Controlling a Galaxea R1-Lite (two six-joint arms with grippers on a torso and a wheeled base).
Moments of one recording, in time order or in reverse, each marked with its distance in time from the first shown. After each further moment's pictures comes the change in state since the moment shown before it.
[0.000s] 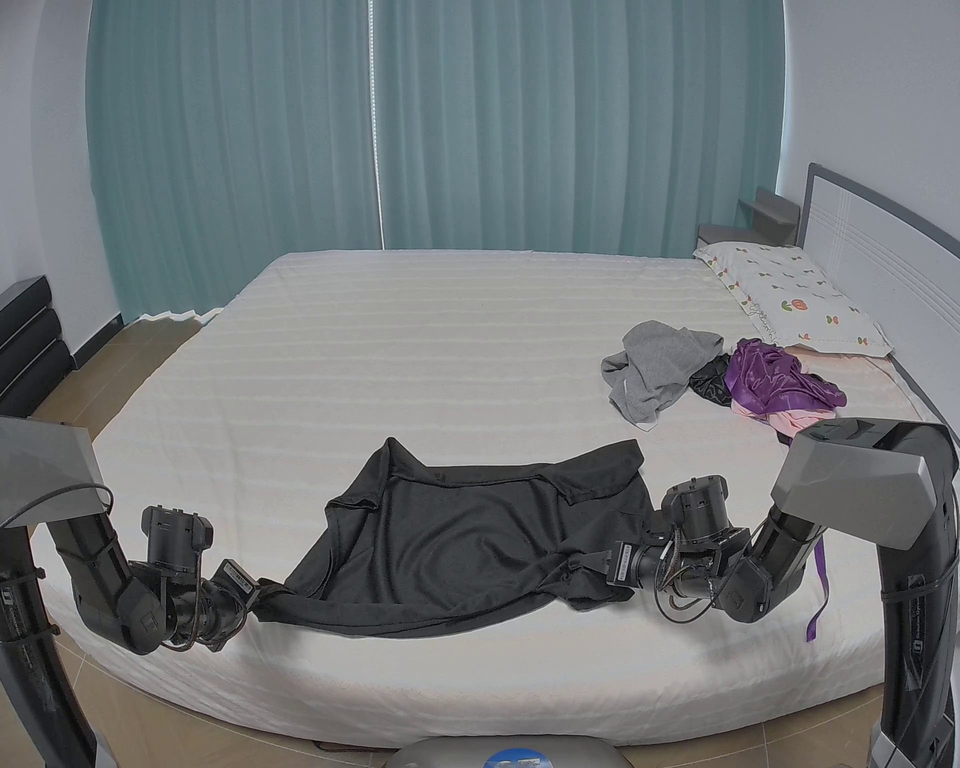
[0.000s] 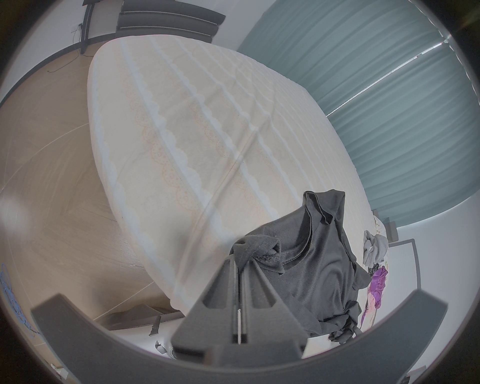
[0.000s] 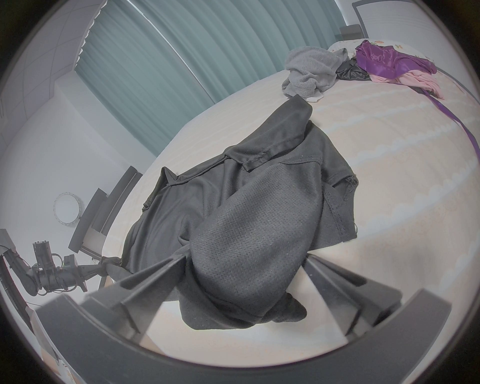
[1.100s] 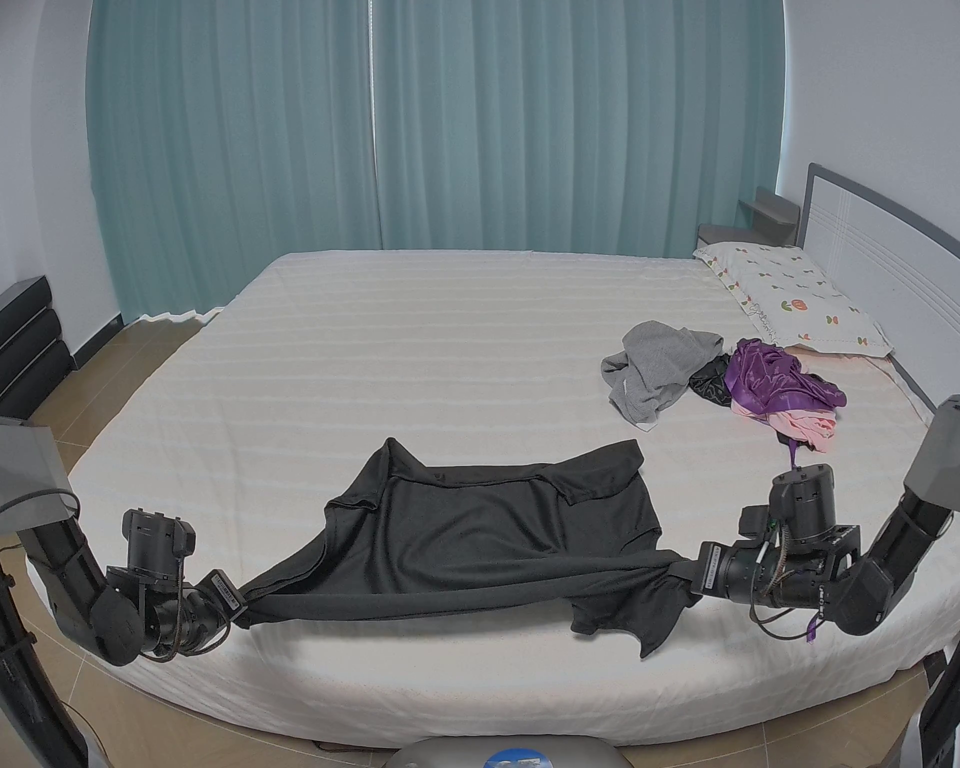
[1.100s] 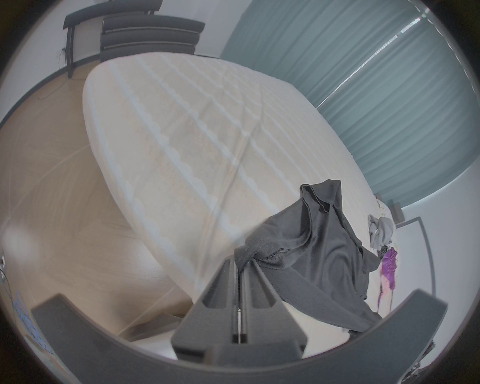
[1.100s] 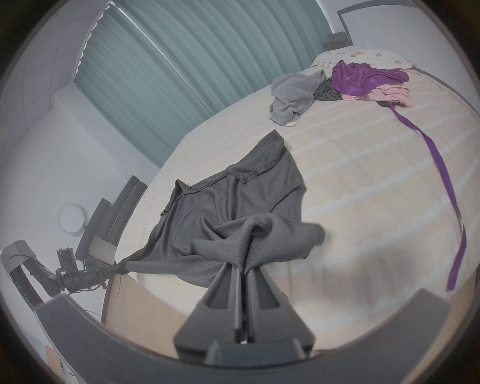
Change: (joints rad) left arm -0.003 -0.127 0.084 0.055 0.072 0.196; right arm -0.079 -0.410 0.398 0.001 0.042 0.015
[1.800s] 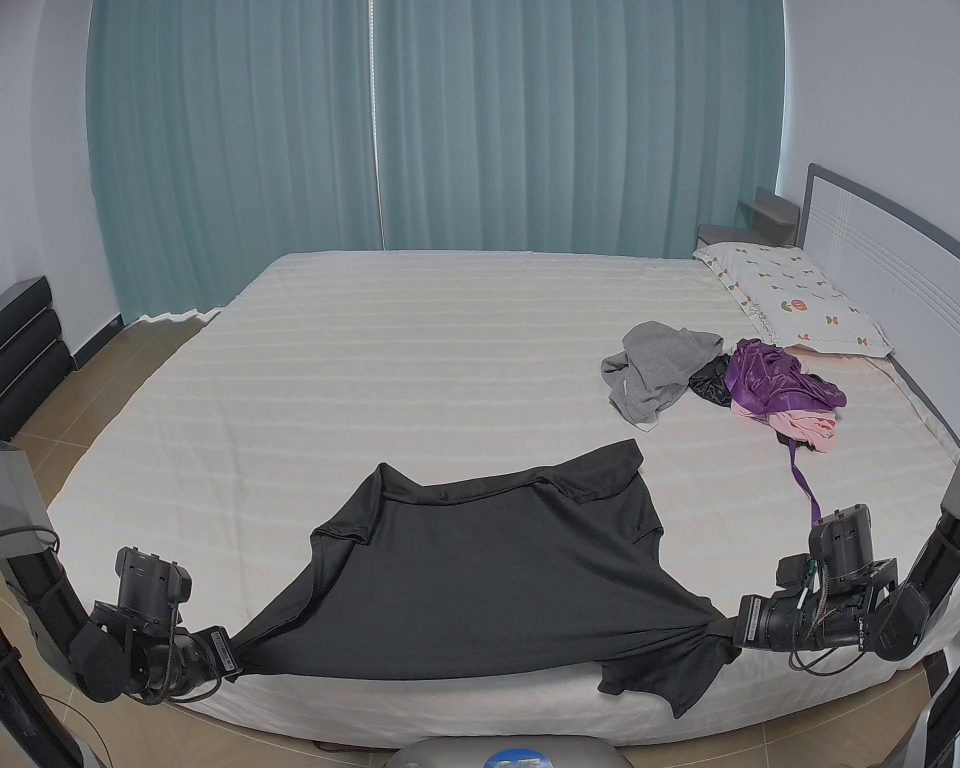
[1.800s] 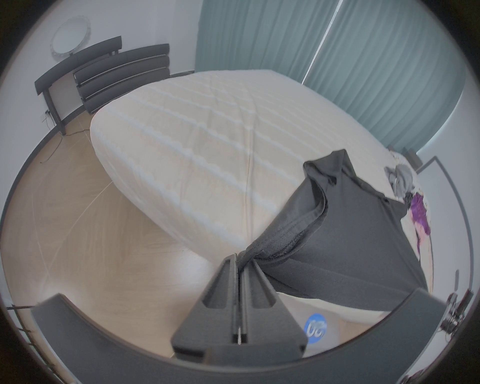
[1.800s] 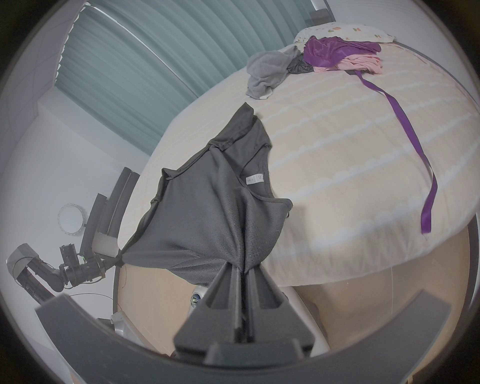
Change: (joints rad) left arm -0.053 -0.109 0.159 0.087 0.069 0.225; right arm -0.083 -0.103 0.217 0.071 0.072 -0.031
